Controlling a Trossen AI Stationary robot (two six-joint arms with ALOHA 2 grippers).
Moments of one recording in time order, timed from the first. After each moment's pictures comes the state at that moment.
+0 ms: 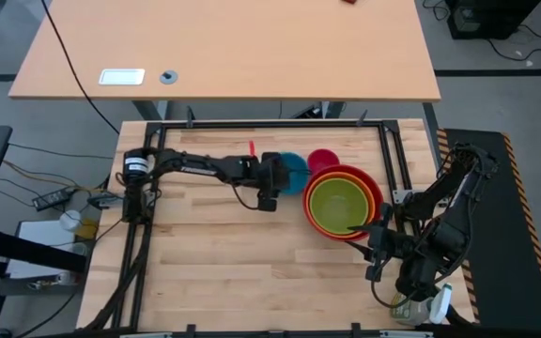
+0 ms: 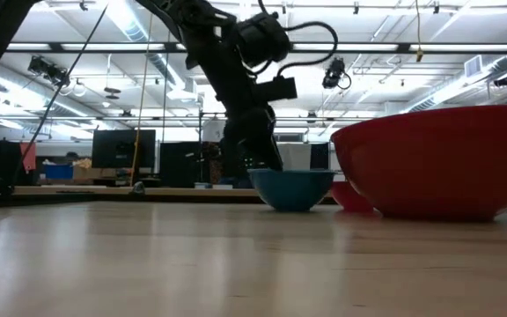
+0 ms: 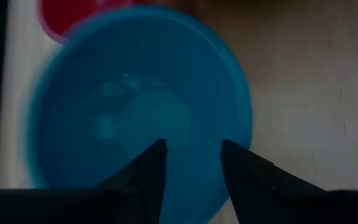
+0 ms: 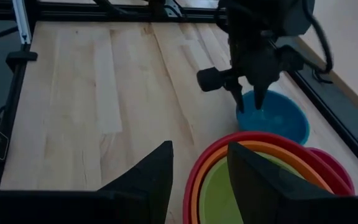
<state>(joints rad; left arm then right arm) 0.14 1.92 1.36 -0.37 -0.17 0.36 0.93 1.36 1.34 -1.20 0.94 0.97</state>
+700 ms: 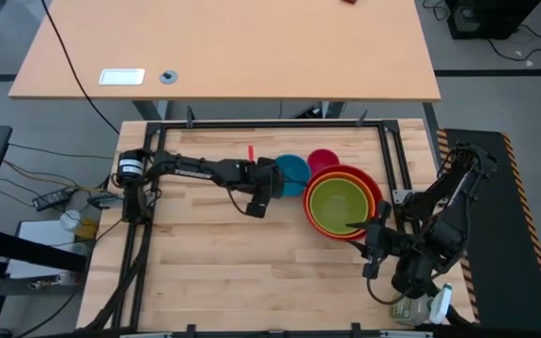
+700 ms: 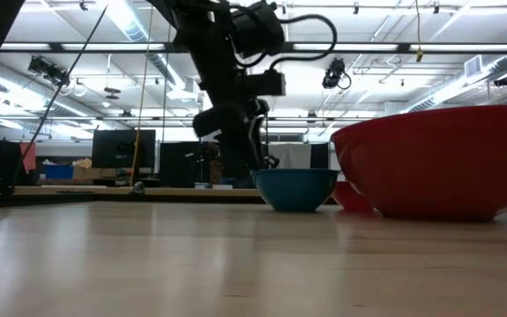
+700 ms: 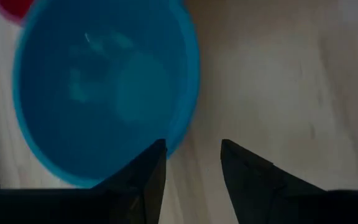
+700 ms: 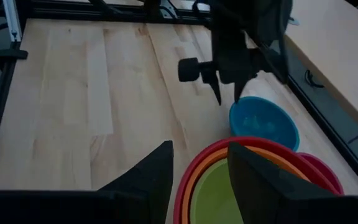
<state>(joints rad) 0.09 1.87 1.36 -0.55 -0.21 0.44 0.90 1.36 1.34 -1.19 0.95 0.91</state>
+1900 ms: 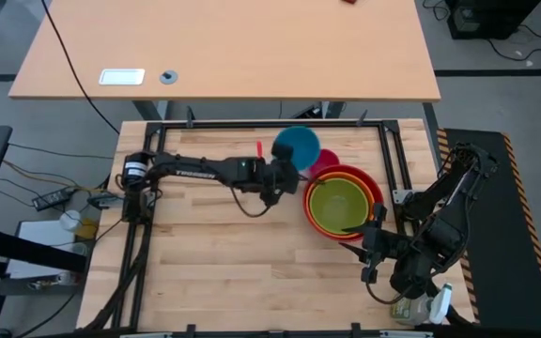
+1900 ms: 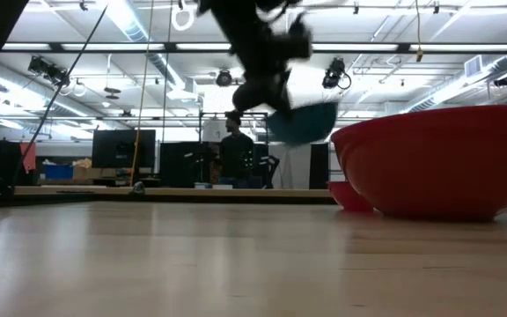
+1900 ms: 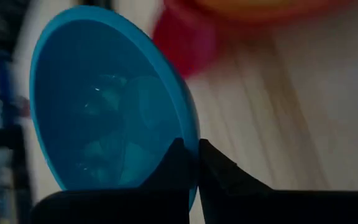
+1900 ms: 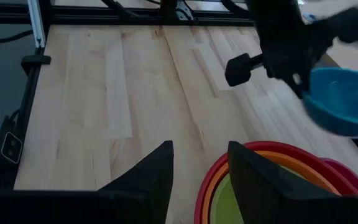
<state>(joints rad) 0.03 1.92 1.61 -0.53 -0.55 0.70 0.89 1.36 1.34 -1.08 0.90 0.84</state>
